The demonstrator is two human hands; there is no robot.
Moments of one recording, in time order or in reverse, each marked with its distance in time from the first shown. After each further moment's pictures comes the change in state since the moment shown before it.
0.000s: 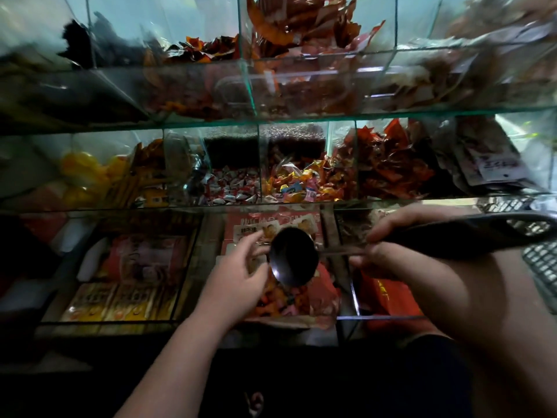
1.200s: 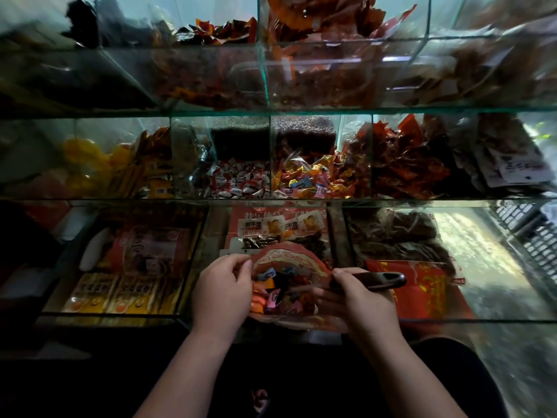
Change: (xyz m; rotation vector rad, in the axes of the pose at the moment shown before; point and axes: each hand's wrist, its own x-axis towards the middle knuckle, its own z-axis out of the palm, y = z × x) left_hand -0.009 -0.028 0.010 0.133 0.396 -0.106; right_hand 0.027 0.092 0.104 0.671 0.260 0.601
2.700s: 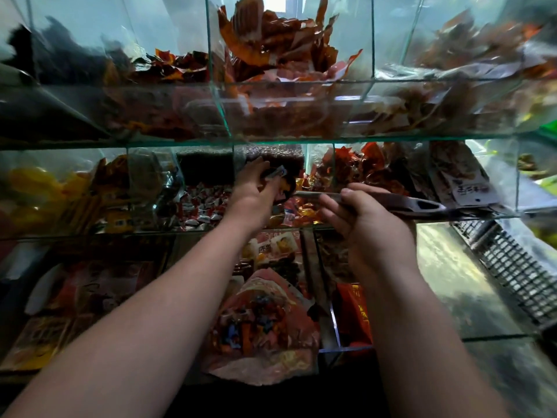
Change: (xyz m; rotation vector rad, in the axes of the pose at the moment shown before) left_hand 0.155 0.130 0.057 -0.336 -0.245 0.193; right_hand 0.006 -0.152 0.025 0.340 -0.048 -0.418
